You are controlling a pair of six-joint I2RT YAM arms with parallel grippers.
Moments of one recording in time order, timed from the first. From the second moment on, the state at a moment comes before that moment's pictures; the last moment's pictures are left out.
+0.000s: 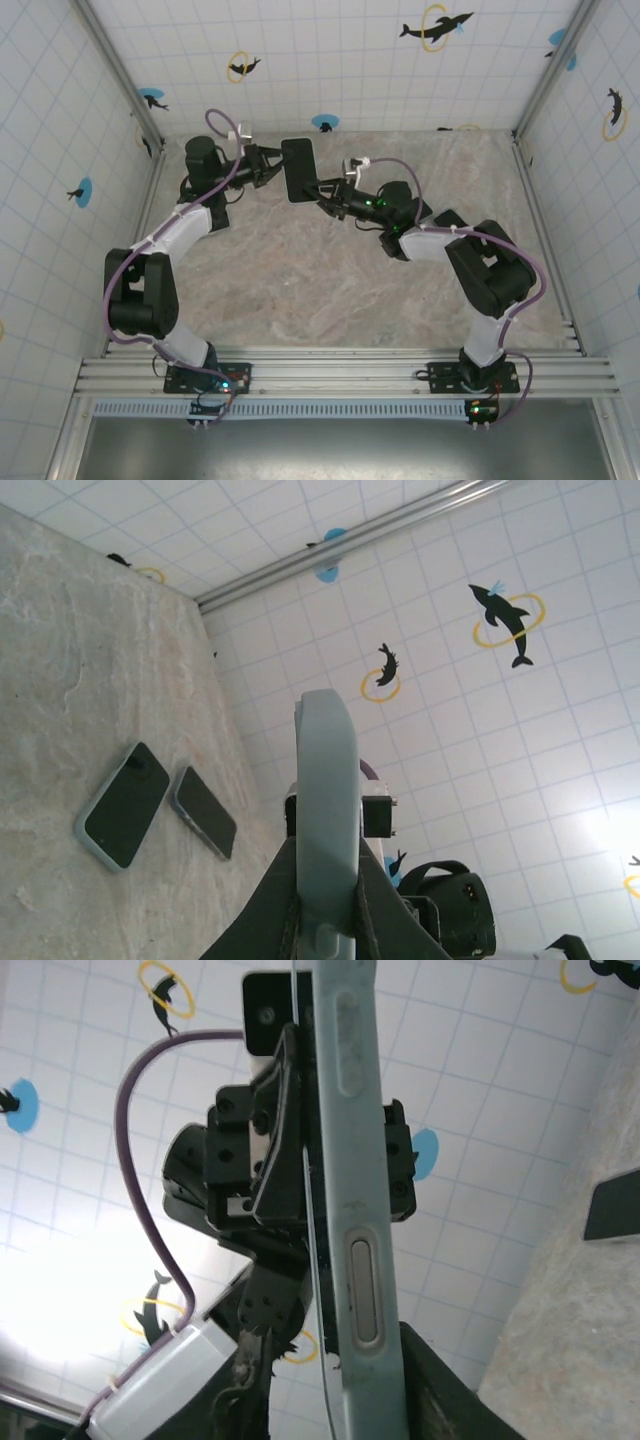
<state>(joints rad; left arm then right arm) -0.18 1.61 1.09 0.47 1.02 -1.13 0.61 1.83 0.95 1.16 -0.69 1.48</state>
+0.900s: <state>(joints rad) -0.24 1.58 1.04 0.65 0.68 -1.33 0.72 1.77 0.87 1.21 -0.44 1.09</state>
